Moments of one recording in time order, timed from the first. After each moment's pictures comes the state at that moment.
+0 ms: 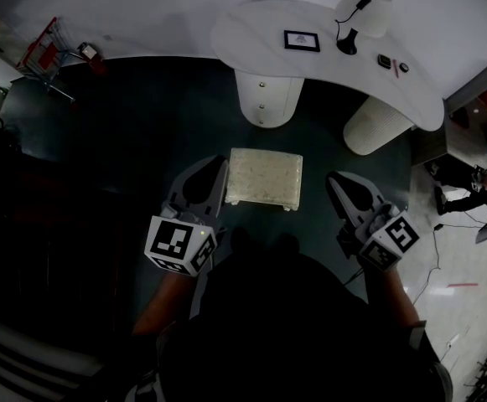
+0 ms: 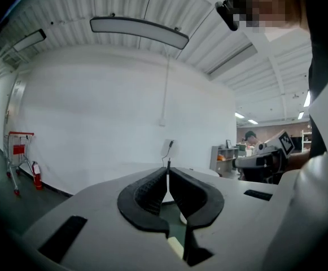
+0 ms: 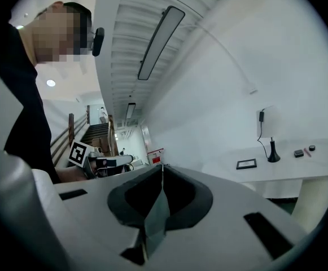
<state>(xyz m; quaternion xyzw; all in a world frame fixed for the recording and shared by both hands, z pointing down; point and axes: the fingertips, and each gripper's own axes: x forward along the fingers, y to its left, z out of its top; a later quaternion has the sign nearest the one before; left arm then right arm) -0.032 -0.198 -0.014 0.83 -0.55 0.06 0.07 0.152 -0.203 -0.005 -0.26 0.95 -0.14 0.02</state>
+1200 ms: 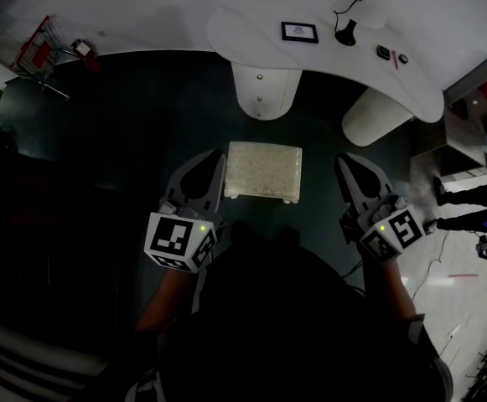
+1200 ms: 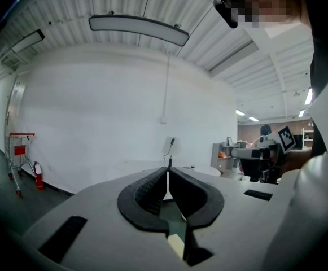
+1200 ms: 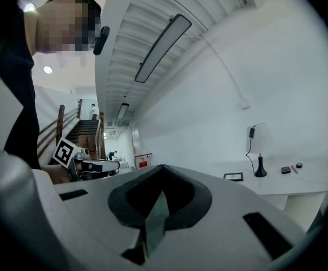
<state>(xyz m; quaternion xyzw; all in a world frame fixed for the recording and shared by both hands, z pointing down) -0.040 -0.201 -0.005 0.83 -0.55 0.08 0.07 0.157 -0.224 -0.018 -0.33 0.94 -0.09 0.03</state>
